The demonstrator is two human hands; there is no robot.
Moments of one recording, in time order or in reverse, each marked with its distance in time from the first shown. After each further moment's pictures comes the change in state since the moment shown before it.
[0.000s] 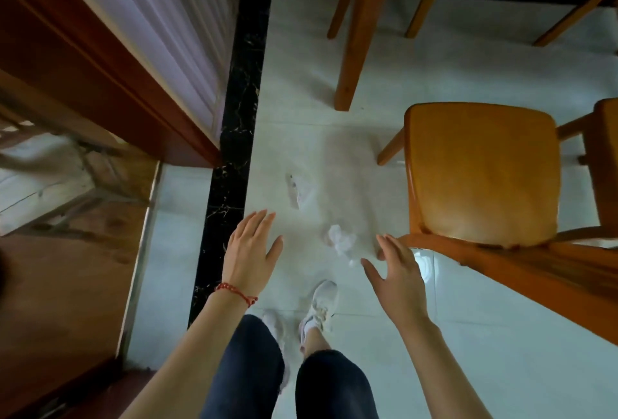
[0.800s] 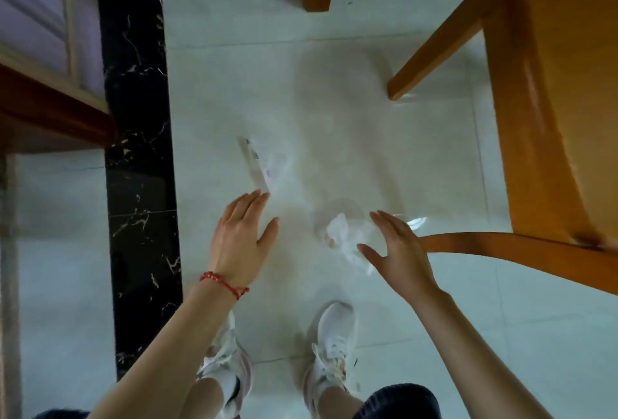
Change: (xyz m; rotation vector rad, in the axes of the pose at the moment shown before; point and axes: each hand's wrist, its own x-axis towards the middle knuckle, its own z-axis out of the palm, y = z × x) left_hand 0.189 -0.156 0.320 -0.049 -0.183 0.088; right_hand 0.186 0.207 0.295 -0.063 -0.190 0.120
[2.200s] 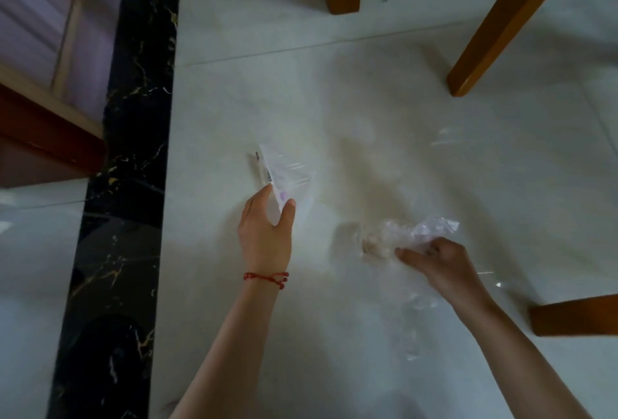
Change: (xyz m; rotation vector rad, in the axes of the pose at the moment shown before) left_hand 0.107 -0.083 0.162 -0.406 0.480 -0.289; right_hand 0.130 0.084 0.149 0.727 0.098 0.260
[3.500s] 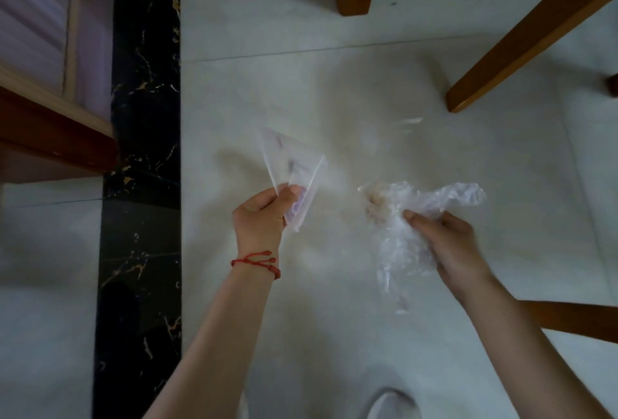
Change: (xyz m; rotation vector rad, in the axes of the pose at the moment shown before) left_hand 0.030 0.074 -0.060 -0.631 -0.165 -0.517; right_hand -0.029 -0.127 -0.013 0.298 0.071 0.197
